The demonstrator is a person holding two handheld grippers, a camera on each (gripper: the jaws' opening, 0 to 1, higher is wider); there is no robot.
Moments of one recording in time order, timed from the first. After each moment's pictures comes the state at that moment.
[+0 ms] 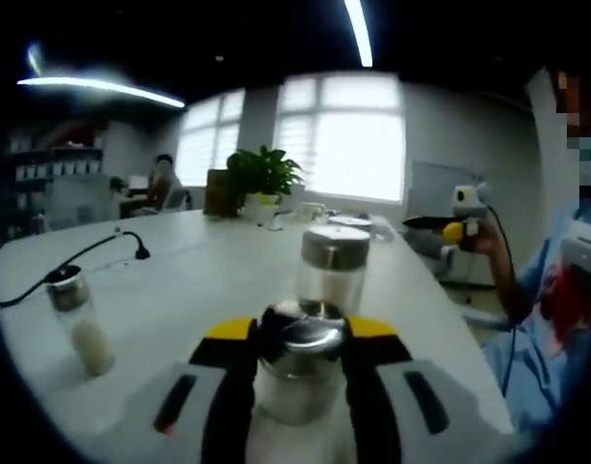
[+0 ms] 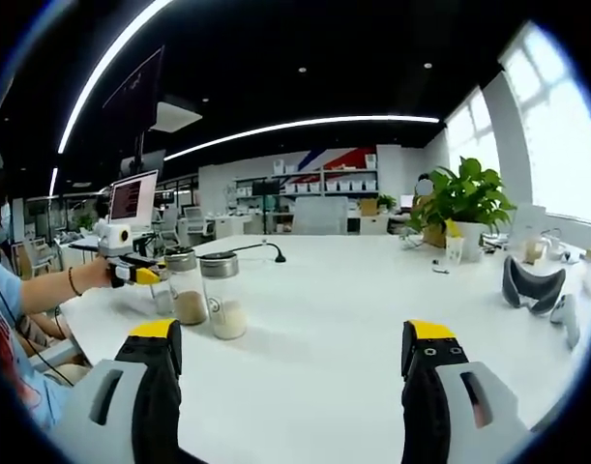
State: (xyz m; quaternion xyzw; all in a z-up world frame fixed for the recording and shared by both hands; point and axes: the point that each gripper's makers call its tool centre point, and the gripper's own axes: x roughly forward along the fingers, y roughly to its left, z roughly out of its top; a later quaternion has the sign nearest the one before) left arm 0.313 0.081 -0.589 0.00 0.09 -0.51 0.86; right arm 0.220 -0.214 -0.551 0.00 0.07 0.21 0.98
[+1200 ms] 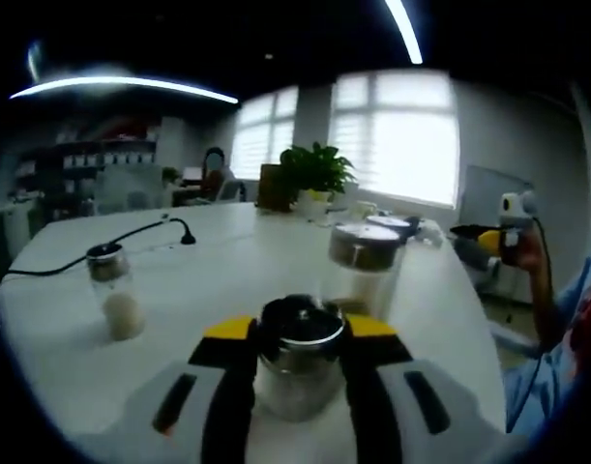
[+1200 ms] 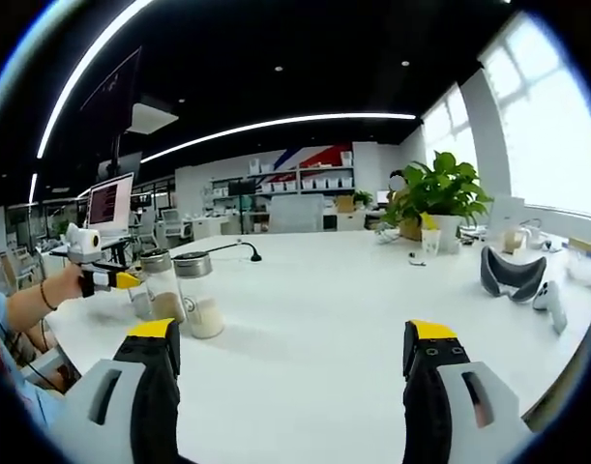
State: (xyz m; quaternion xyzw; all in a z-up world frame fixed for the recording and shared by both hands) left arm 0.318 0.094 -0.591 -0.01 0.11 -0.39 0.91; right arm 0.223 -0.237 -0.555 0.01 0.07 0.15 0.99
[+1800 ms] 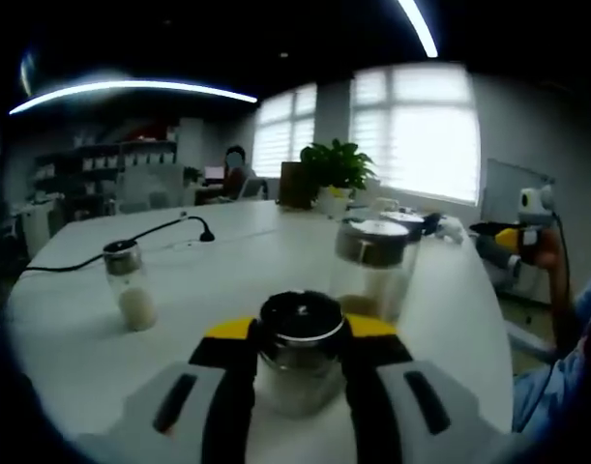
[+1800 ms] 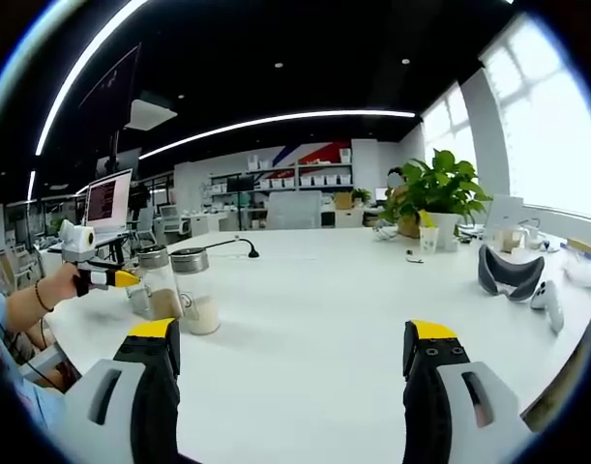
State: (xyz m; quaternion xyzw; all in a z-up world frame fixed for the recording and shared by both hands) left arm 0.312 0.094 -0.595 0.01 0.12 -0.33 0.94; right arm 0.224 -0.243 -0.557 0.01 0.08 0.14 0.99
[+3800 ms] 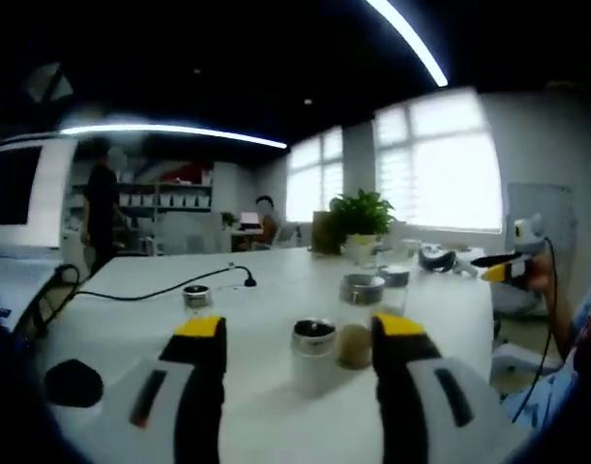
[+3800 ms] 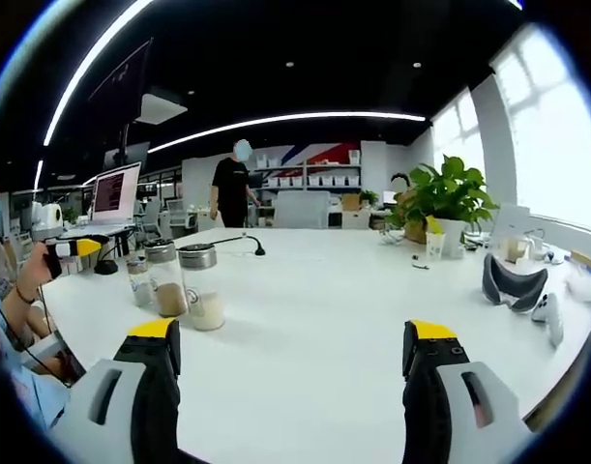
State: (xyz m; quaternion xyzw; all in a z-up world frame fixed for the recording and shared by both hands) left arm 0.244 0.165 -0.526 -0.02 0.01 -0.26 0.97; right arm 0.222 -0.233 -0.557 -0.02 0.08 0.16 0.98
